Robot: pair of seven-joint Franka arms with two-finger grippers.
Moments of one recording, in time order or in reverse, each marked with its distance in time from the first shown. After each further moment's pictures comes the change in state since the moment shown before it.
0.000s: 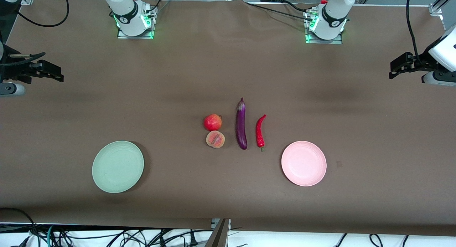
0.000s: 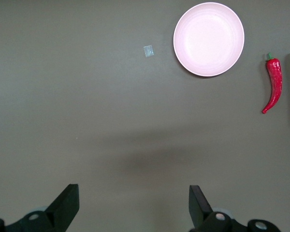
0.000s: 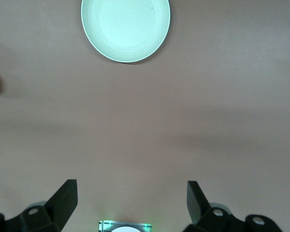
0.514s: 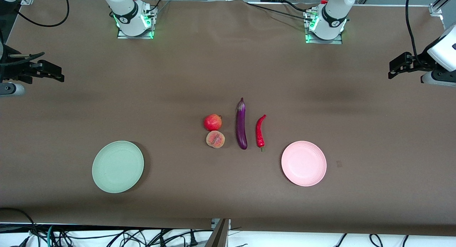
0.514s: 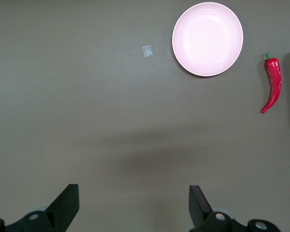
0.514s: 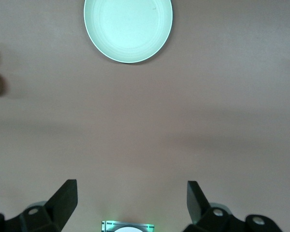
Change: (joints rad) left arm -0.002 0.000 0.000 0.000 0.000 0.000 0.000; right arm -0.003 0.000 0.000 0.000 0.013 0.001 0.002
